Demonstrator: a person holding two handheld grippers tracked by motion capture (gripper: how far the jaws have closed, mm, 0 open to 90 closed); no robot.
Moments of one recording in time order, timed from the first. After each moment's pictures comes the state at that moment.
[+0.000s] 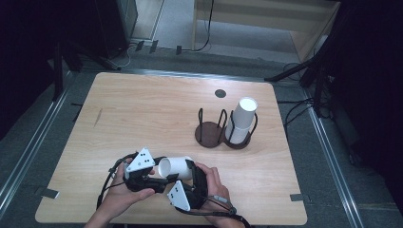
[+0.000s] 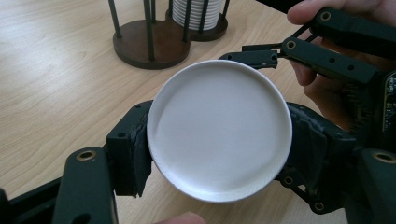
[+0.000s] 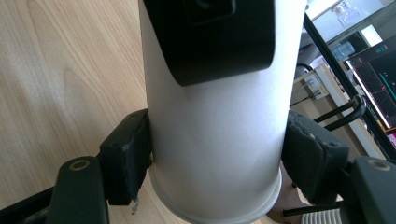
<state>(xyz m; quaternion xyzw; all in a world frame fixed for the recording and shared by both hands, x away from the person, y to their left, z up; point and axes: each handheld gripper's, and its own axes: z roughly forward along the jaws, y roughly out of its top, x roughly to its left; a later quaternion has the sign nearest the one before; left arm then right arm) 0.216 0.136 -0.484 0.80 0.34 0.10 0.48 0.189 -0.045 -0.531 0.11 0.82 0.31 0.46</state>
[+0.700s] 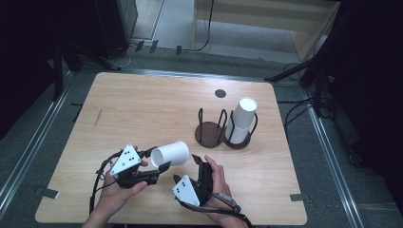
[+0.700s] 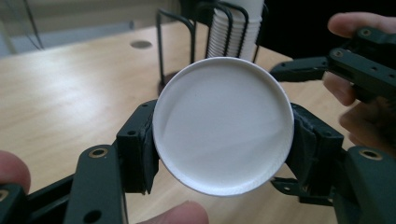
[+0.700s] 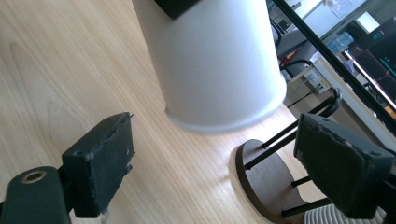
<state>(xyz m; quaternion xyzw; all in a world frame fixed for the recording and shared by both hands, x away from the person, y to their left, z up) 0.215 0.159 -0.484 0.73 0.35 0.21 0.55 0.195 -0.056 -0.515 0.16 0.80 0.36 0.44</state>
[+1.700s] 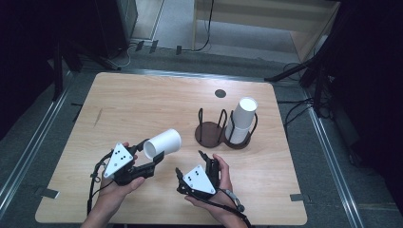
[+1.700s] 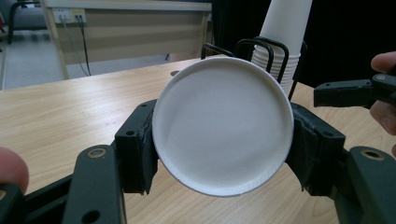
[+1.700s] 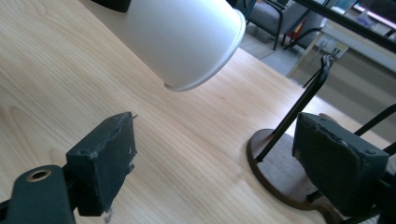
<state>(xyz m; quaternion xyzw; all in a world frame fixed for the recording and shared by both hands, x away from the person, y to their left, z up) 0.219 0.168 -0.492 0.68 0.38 0.26 0.58 0.206 -0.068 -0.504 0.27 0.78 0.43 0.37</state>
